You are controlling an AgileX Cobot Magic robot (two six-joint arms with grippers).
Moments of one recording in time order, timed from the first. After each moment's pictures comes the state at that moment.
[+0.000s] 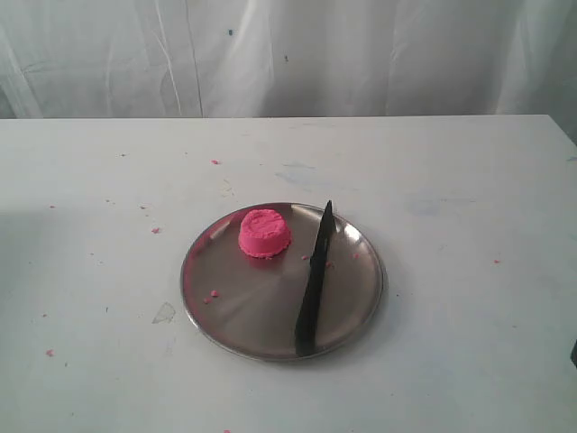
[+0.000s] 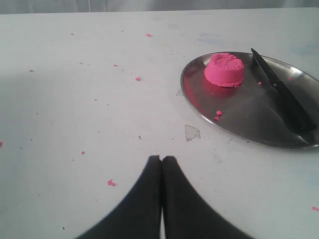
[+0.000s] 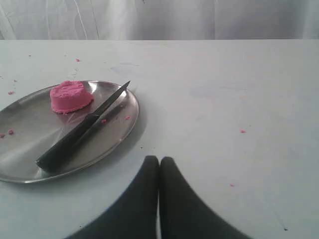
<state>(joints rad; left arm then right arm) -0.16 0.01 0.03 -0.29 0.35 0.18 0.26 0.01 0.00 0.11 0.33 0.04</state>
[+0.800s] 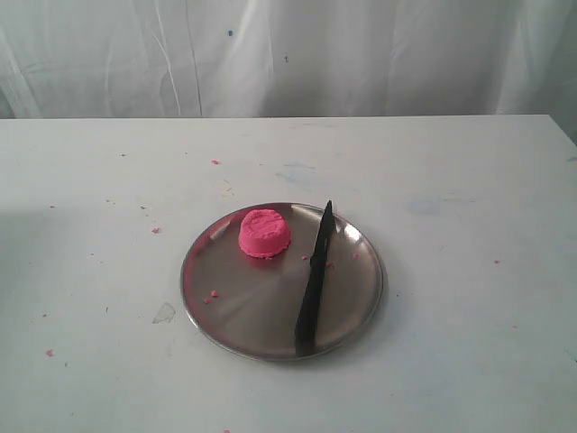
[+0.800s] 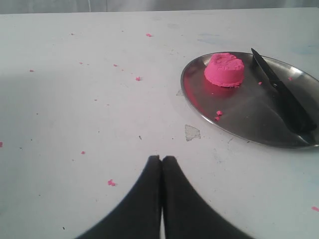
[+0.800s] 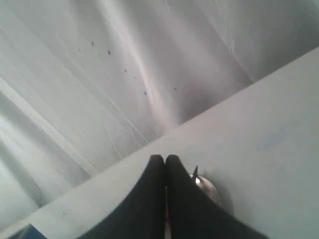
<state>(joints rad) -0.16 0.01 0.03 -0.29 0.35 0.18 0.26 0.01 0.00 0.32 0.03 0.30</state>
